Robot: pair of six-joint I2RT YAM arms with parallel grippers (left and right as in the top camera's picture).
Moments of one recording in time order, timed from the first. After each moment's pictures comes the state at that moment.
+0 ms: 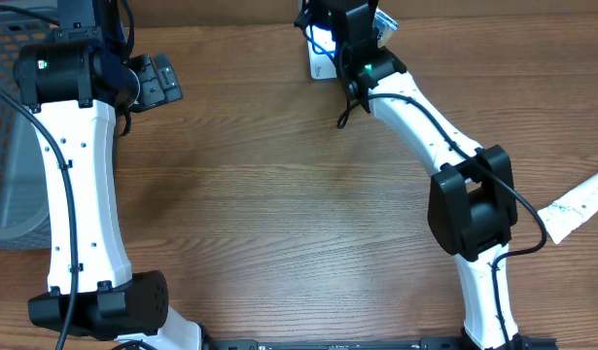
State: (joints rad) left arm 0.09 1.76 2.11 -1.44 -0.13 -0.28; right arm 0.46 2.29 2.01 -0.01 0.55 -1.31
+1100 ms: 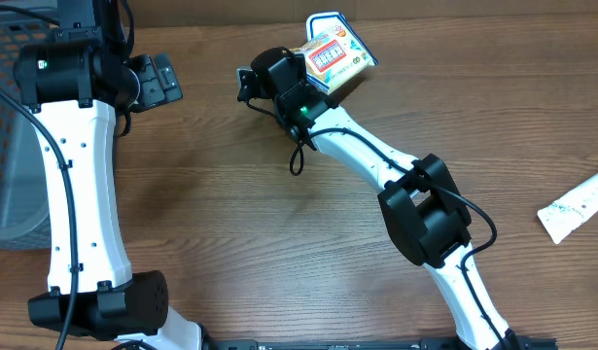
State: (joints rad) left arm 0.09 1.76 2.11 -1.44 -0.13 -0.28; right arm 0.67 2.40 2.01 -0.20 0.52 -1.22
